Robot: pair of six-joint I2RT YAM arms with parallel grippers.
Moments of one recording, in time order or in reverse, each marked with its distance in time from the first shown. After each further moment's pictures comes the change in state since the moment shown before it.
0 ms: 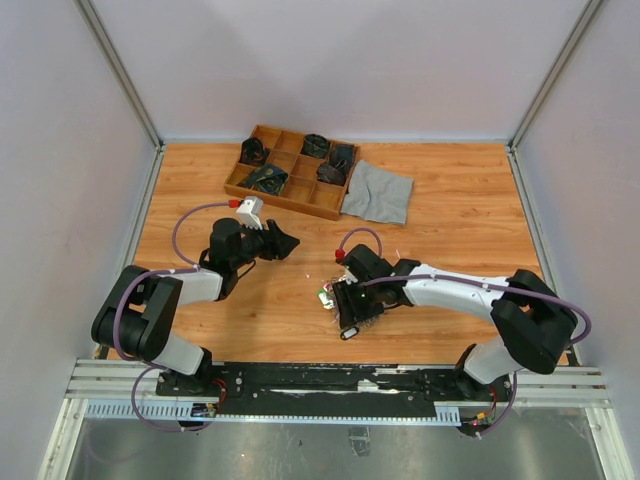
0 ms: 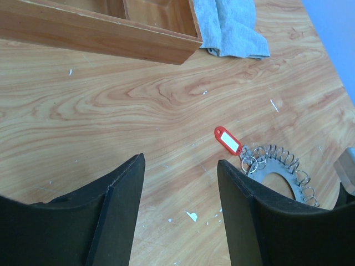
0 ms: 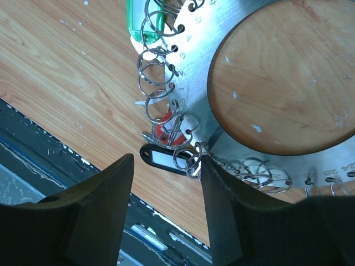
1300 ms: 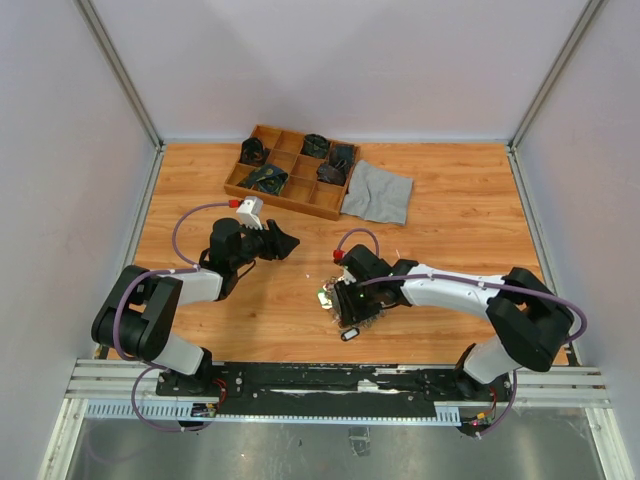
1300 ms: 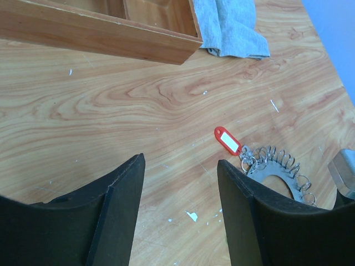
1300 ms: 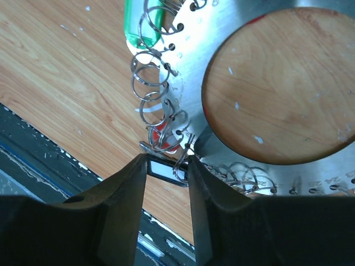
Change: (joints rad) left arm 0.000 0.000 0.000 0.000 0.000 0.000; right arm 0.000 0.026 -0.002 0.041 -0.016 -0.019
